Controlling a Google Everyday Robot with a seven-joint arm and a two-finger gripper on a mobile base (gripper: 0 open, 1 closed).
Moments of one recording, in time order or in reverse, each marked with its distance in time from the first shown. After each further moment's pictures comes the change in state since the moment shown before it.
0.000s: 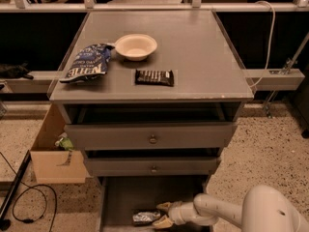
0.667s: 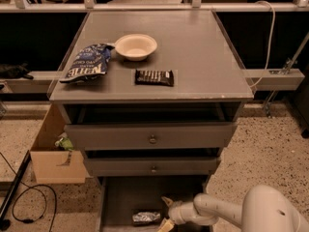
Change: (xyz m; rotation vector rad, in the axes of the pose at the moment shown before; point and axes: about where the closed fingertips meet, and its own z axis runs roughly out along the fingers) arm 0.000 0.000 -0.001 0.000 0.000 0.000
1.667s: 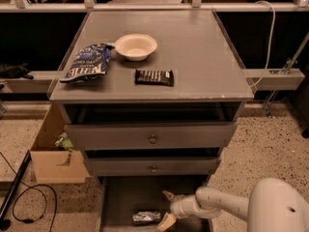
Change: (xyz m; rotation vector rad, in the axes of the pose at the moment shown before) arm -0.034 -0.005 -0.029 0.001 0.020 -0.055
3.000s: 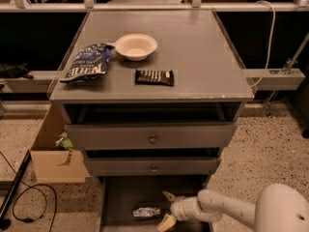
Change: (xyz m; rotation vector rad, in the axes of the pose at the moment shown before) arm -0.006 0.002 -0.006 0.024 -0.046 0.032
